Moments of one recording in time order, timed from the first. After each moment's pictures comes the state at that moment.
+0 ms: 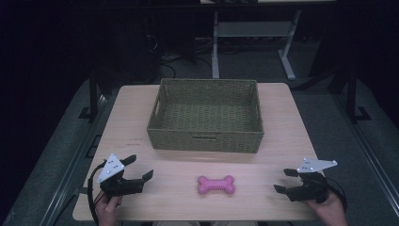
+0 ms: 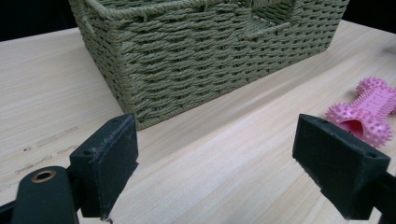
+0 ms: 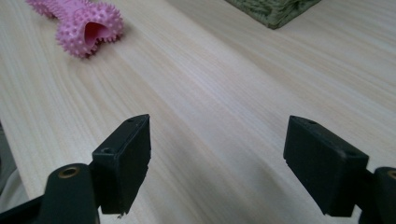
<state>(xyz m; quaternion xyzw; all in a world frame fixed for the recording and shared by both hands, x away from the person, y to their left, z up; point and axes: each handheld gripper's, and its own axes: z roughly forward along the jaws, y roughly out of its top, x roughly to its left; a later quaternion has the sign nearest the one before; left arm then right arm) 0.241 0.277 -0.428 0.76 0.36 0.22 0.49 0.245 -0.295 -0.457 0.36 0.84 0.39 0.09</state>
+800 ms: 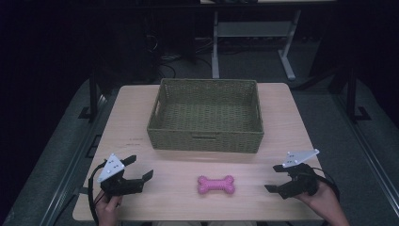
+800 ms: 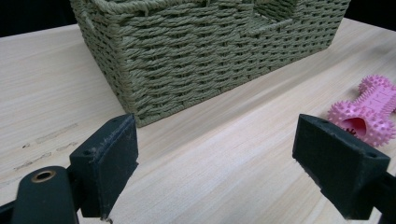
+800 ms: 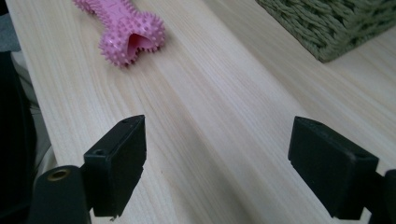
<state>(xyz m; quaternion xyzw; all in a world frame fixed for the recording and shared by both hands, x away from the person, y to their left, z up) 0.242 0.278 -0.431 0.76 0.37 0.22 0.48 0.261 -0.258 -0.430 0.30 0.89 0.35 0.05</state>
